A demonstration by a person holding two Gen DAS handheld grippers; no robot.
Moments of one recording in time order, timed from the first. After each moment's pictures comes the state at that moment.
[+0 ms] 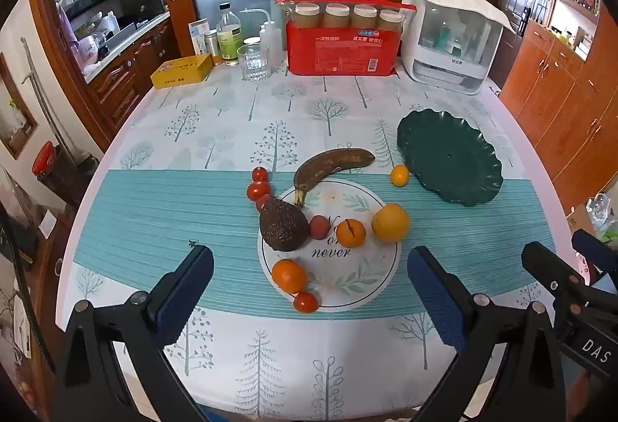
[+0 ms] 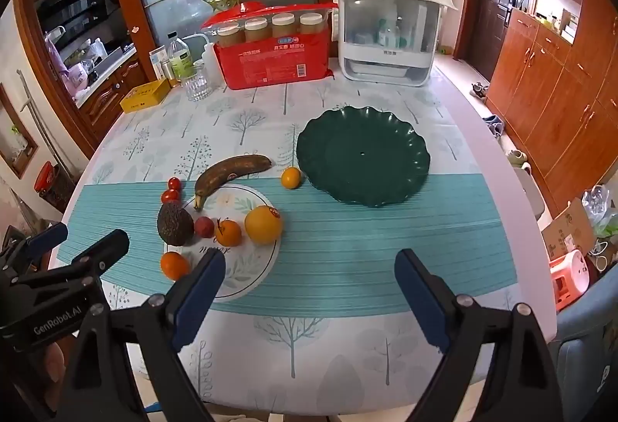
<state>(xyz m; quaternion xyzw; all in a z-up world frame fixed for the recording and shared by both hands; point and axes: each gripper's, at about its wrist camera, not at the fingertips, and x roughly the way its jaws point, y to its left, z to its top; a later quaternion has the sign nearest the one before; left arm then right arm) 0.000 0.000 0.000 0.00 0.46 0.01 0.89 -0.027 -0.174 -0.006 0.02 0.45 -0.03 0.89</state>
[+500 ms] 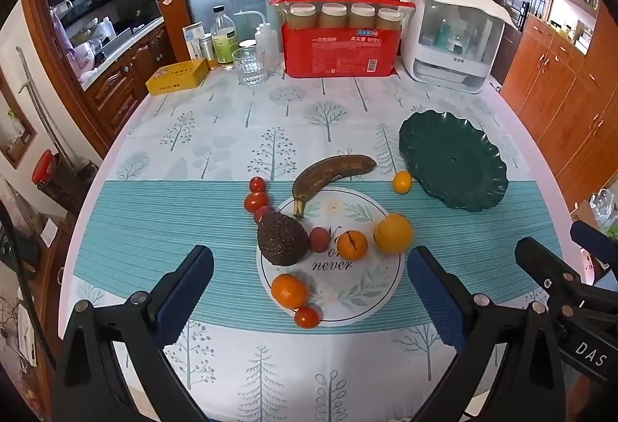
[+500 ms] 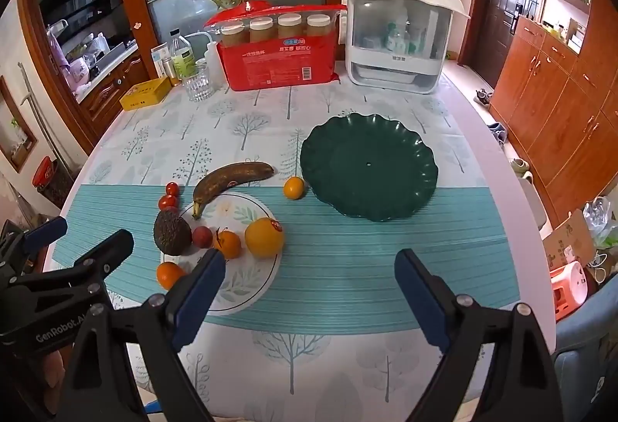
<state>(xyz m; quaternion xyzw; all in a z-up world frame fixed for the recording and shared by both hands) 0.019 -0.003 -0.005 0.00 0.46 0.00 0.89 -0.006 -0.166 -0.009 0.01 0.45 -0.03 0.89</state>
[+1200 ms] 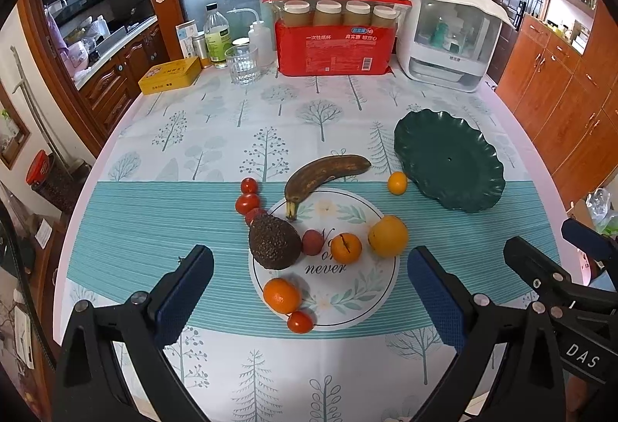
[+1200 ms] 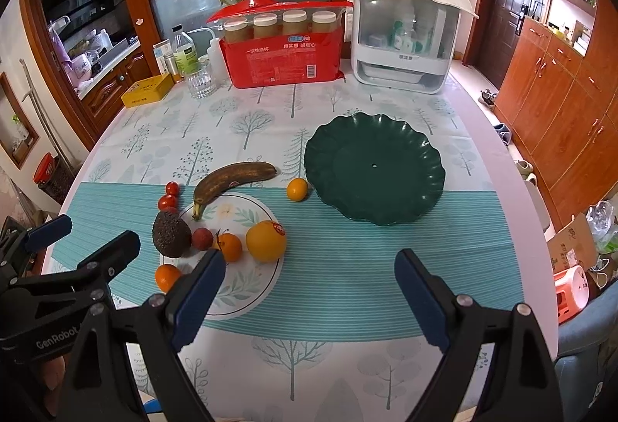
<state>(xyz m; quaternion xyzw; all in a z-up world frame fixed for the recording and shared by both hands) 0.028 -0.007 -0.008 0.00 0.46 -0.01 0.89 0.010 -0.166 -0.018 0.00 0.46 -0.02 0.89</state>
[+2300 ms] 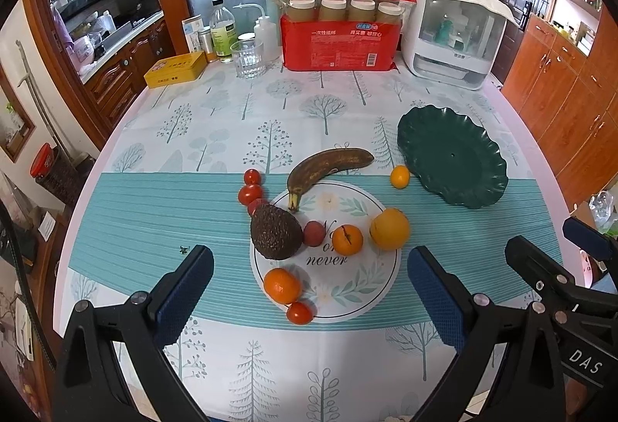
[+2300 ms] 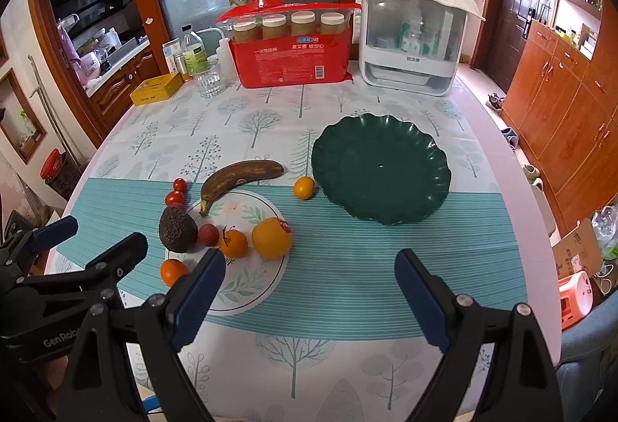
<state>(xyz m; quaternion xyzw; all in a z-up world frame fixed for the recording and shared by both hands) 0.023 -0.001 -0.015 0.00 0.47 0.00 0.88 -0.002 -0.166 -0.016 0.00 0.45 0.00 0.89</state>
